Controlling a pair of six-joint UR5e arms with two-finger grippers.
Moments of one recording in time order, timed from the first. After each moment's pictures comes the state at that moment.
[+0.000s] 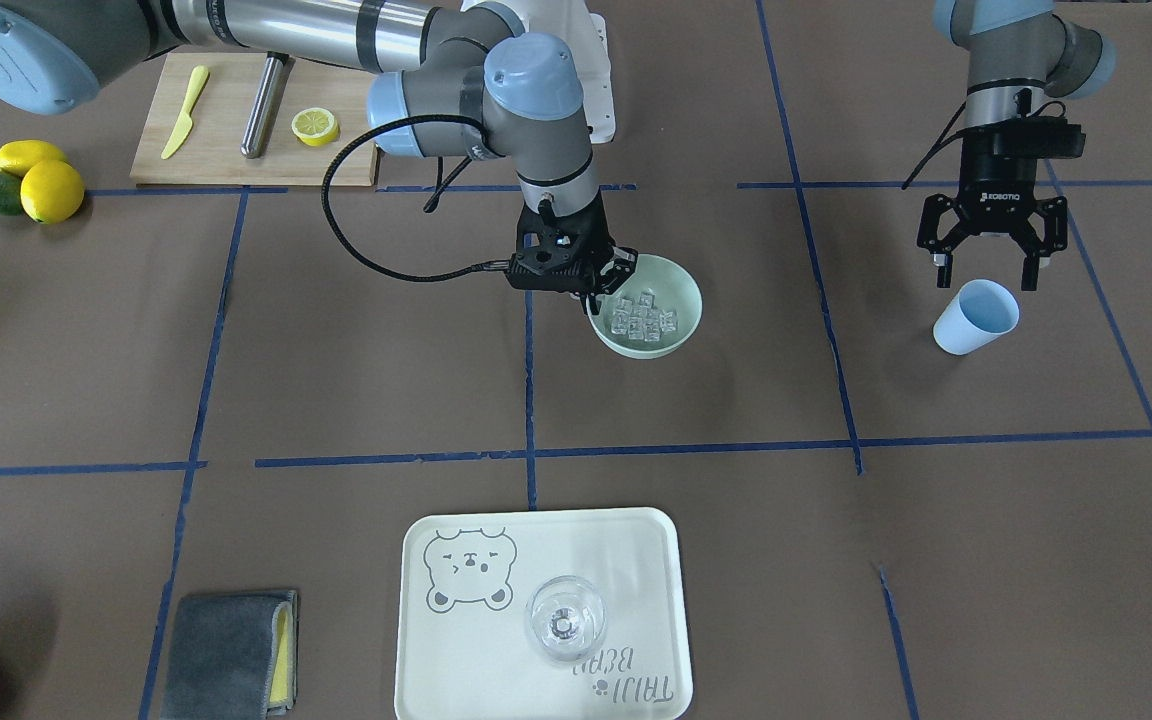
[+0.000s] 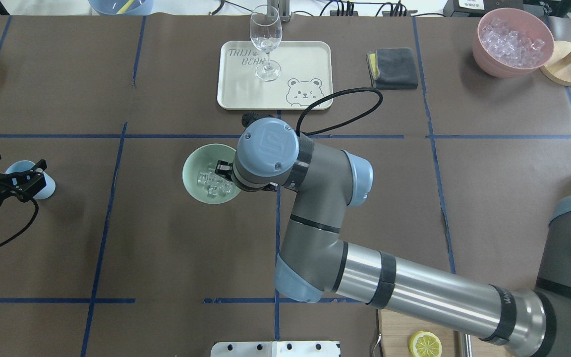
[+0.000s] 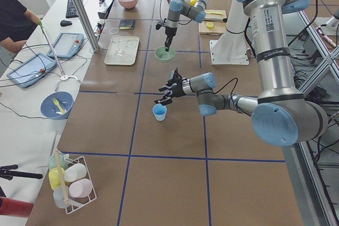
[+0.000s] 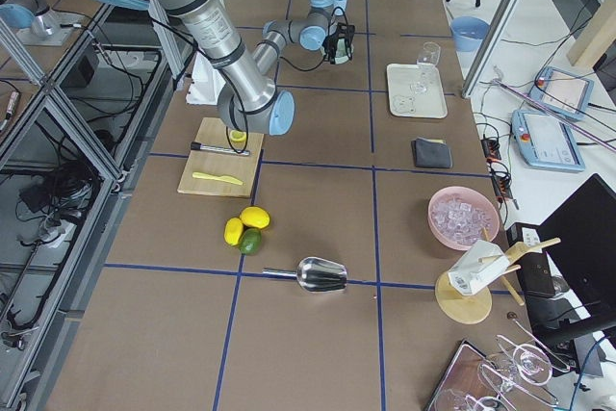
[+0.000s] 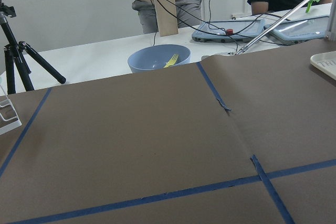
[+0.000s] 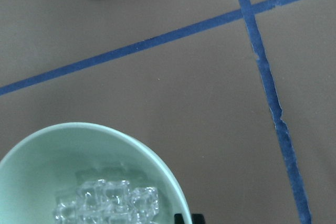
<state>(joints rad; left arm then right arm) -0.48 -1.27 -1.84 -2.75 -0.97 -0.90 0.45 -0.72 1.49 -1.33 1.76 1.56</state>
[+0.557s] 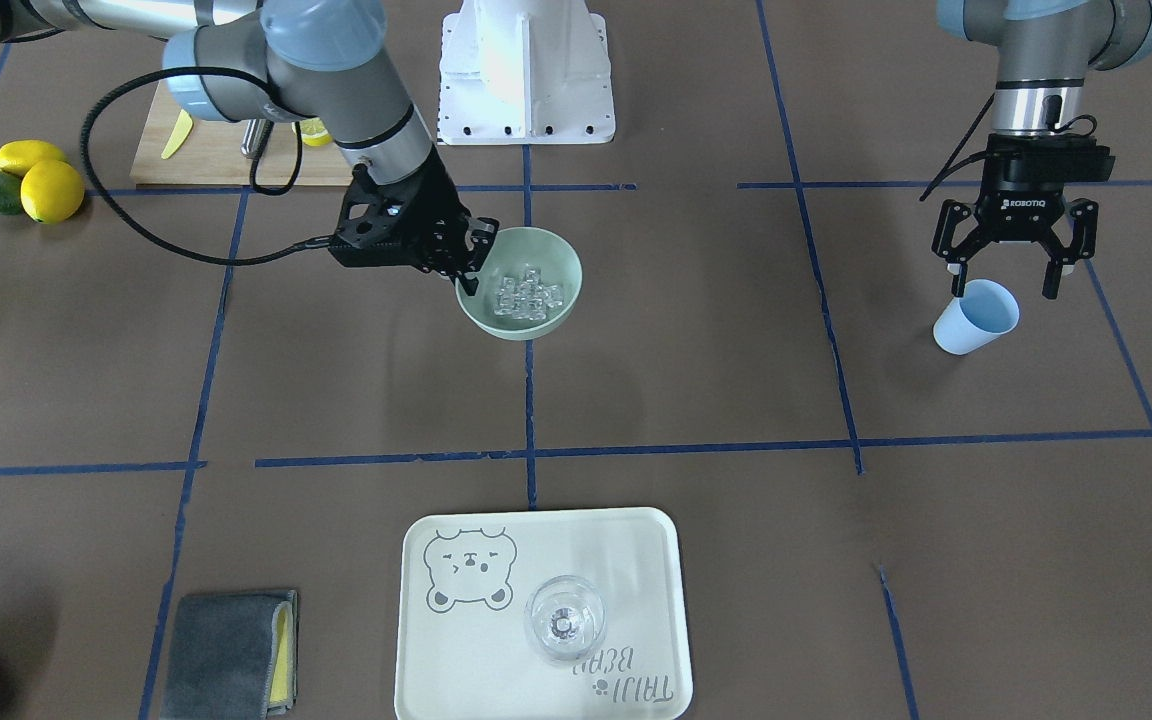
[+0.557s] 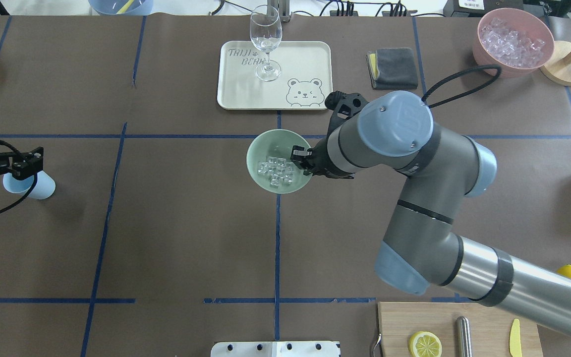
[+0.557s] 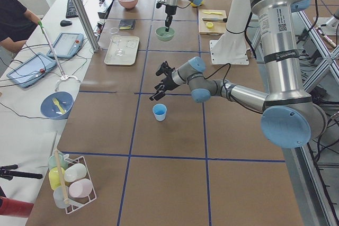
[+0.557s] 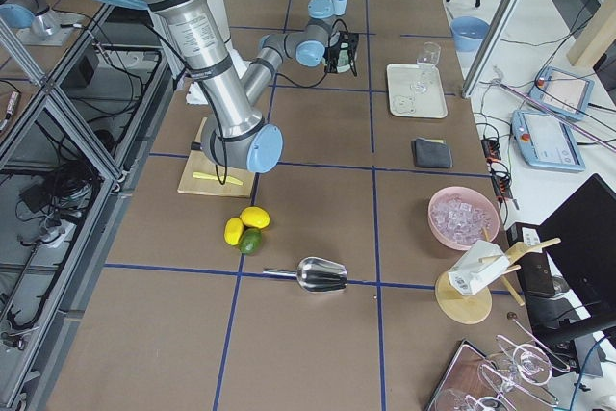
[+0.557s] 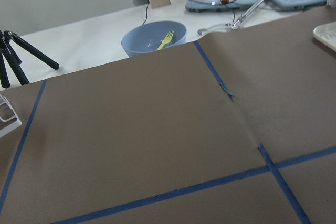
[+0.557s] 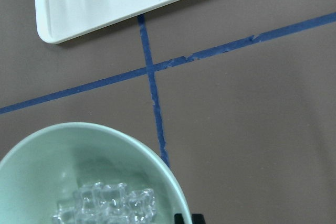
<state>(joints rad) -0.69 -1.36 -2.01 -2.32 -1.32 -0.79 0.58 -1.04 1.83 -1.33 1.89 1.46</state>
